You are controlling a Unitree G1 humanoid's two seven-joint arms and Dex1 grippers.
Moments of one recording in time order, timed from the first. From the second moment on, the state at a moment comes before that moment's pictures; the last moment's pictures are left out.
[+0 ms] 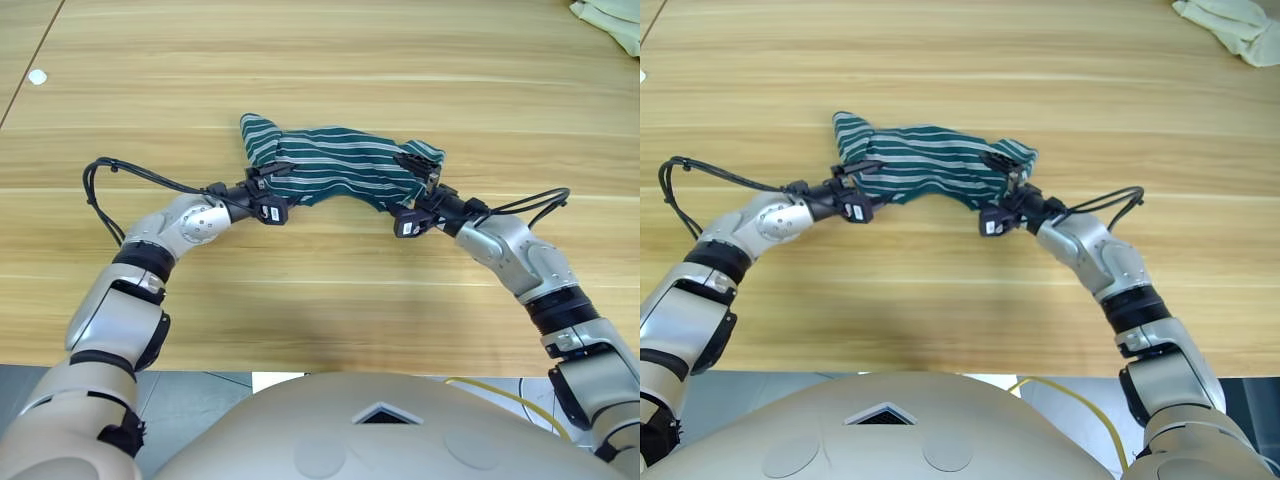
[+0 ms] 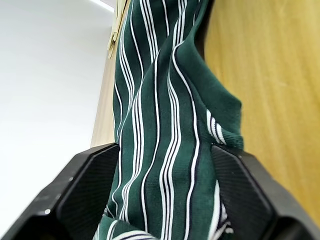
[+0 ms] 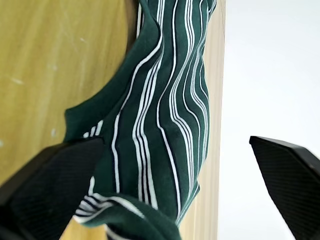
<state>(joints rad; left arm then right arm) -0.54 0.55 -0.52 0.91 0.64 -0.90 -0.17 -0.23 -0.62 0.40 0.26 -0.80 -0.46 0.17</state>
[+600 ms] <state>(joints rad) -0.28 0.72 -0.54 0.31 0.27 -0.90 -0.56 -0.05 -0.80 0.41 -0.01 -0.52 -0.64 0.43</state>
